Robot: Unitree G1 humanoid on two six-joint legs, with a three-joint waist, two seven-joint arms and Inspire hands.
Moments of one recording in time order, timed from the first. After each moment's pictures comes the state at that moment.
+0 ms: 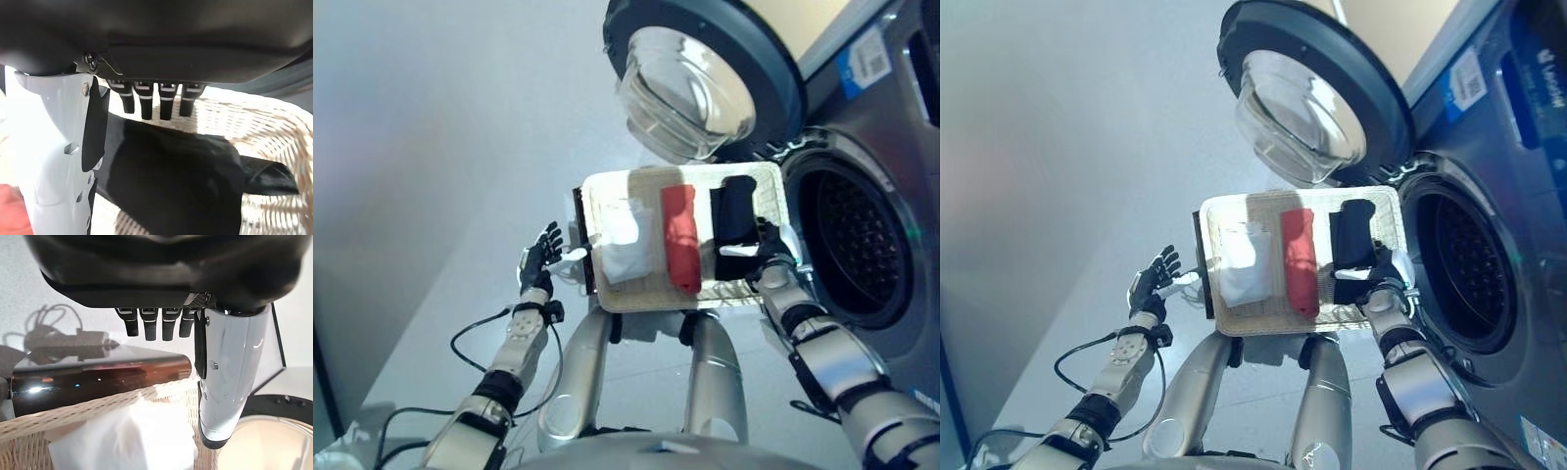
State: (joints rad) left arm -0.21 0.21 -0.28 0.67 -0.44 -0.29 0.22; right arm -0.72 -0.45 0.38 1.35 0.13 -0.09 -0.39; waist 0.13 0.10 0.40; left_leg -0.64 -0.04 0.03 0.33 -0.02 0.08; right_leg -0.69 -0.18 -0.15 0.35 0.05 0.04
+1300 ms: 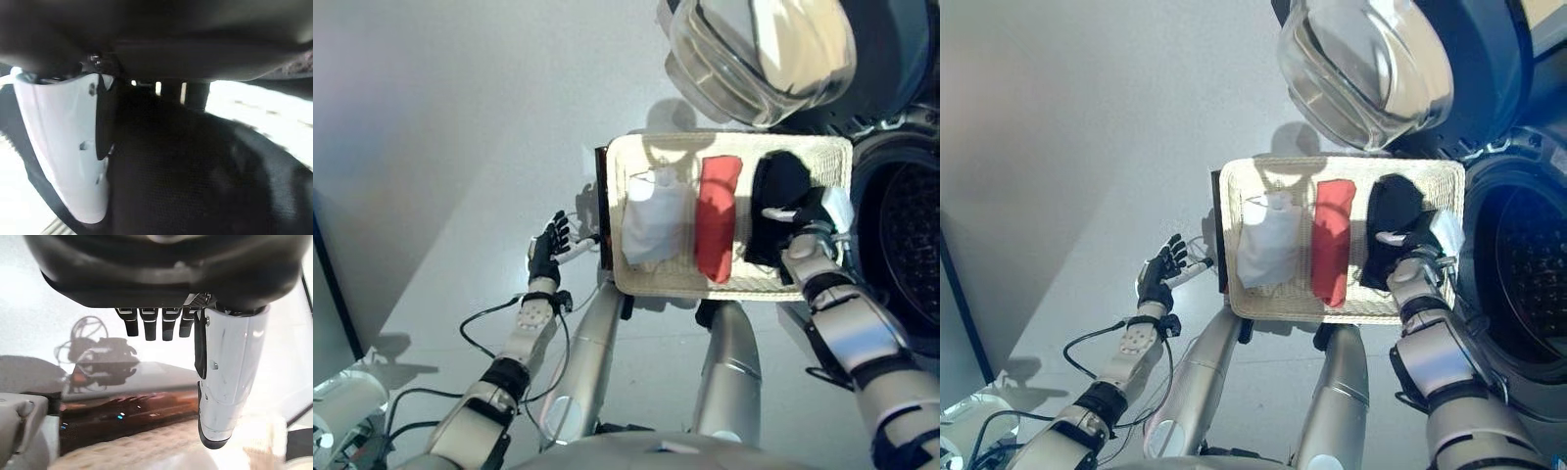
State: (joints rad) left arm -0.28 0.21 -0.36 0.70 -0.45 -0.31 0.28; right arm -0.81 -0.50 0.42 1.39 0.13 -0.09 -0.48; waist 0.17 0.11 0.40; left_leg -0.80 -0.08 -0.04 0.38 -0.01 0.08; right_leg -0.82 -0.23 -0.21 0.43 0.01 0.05
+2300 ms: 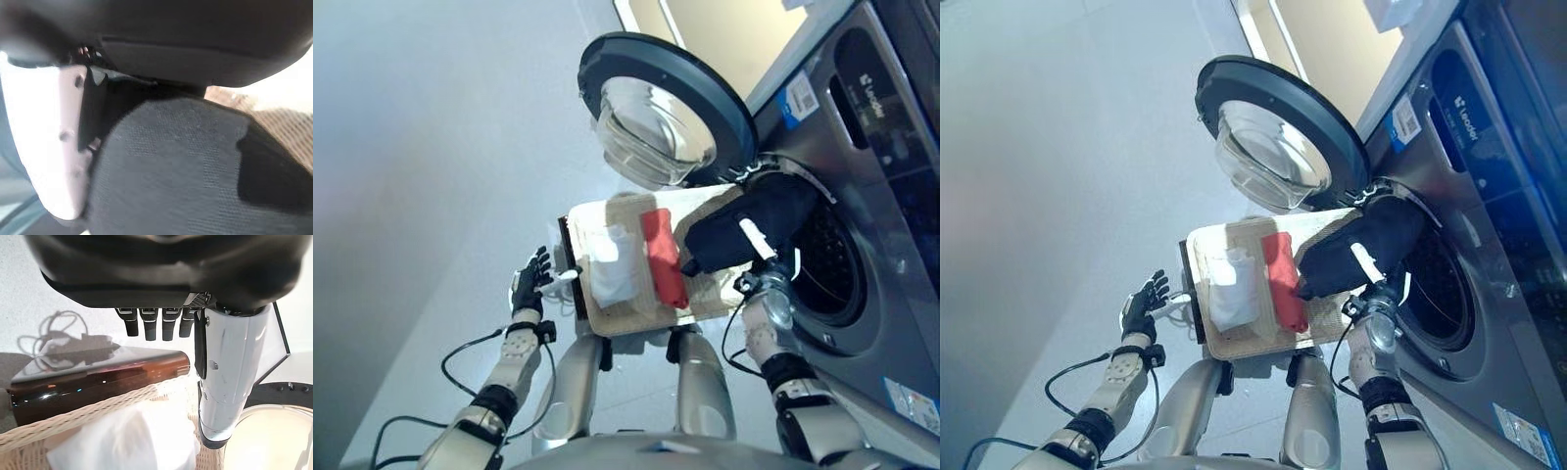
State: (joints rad) left arm -0.17 0.23 -0.31 0.85 -0.44 -0.36 0.24; right arm -0.31 -0.19 -0.05 0.74 0.92 -0.42 -0.19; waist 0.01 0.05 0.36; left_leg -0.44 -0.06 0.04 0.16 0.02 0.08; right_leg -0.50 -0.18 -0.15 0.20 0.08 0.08
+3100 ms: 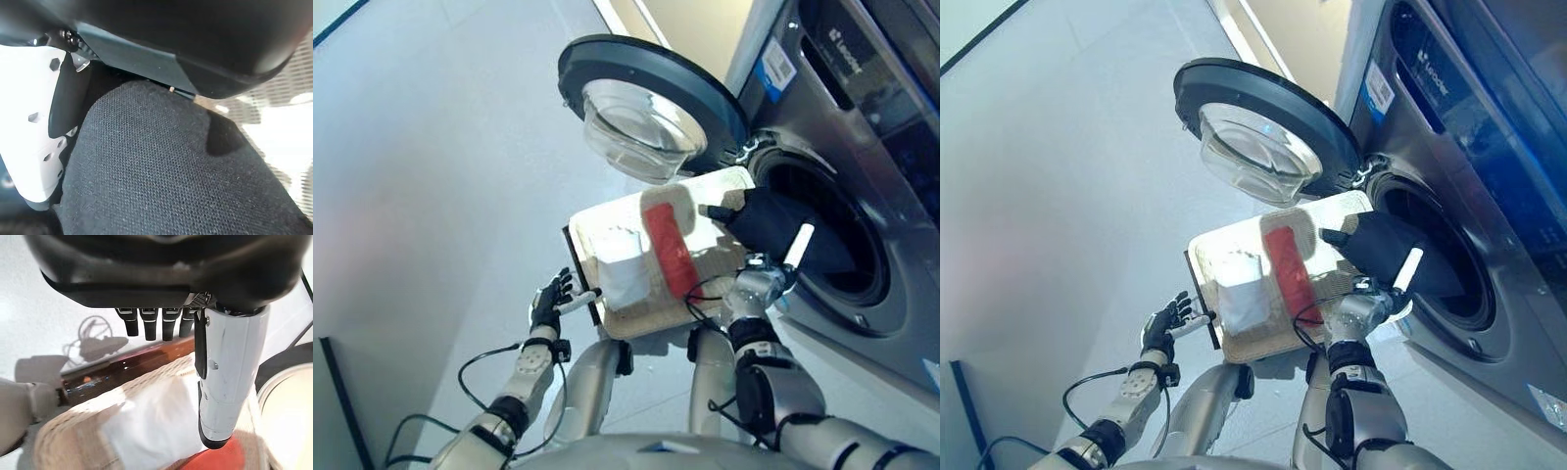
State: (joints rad) left arm -0.17 0.19 -0.48 0.93 -0.51 -0.36 0.22; right arm -0.60 -0.08 -0.29 0.86 1.38 -0.66 -0.38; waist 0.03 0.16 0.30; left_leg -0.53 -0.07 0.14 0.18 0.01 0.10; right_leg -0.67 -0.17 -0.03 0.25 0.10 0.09
